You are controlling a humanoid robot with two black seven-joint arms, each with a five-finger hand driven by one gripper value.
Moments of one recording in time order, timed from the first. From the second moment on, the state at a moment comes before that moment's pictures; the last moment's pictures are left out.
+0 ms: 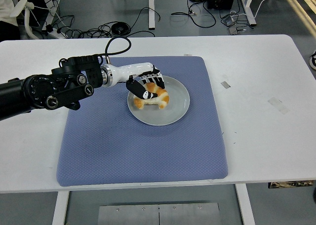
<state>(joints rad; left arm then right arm) -1.30 0.22 0.19 -0.84 0.80 -0.06 -0.21 -0.10 0.00 0.11 0.12 -0.10 -0.06 0.22</state>
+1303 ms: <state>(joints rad) -1.22 0.40 0.19 -0.73 0.78 -0.04 -0.21 -0.10 0.00 0.11 0.12 -0.10 -0.06 0.22</state>
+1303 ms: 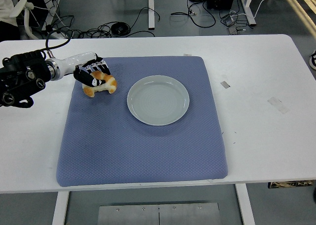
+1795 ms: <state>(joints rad) -1.20 0.39 0.18 -0.73 0.76 -0.02 -0.20 -0.10 0.00 0.11 0.12 -0.10 -0.06 0.22</state>
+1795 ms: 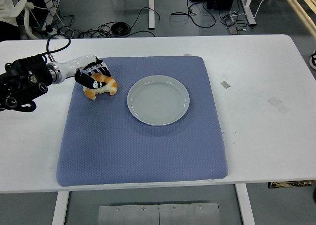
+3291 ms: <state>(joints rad) -1.20 0.37 0.05 -0.69 0.56 0.07 -0.20 -0.10 0.00 0.11 0.12 -0.10 -0.06 0.22</state>
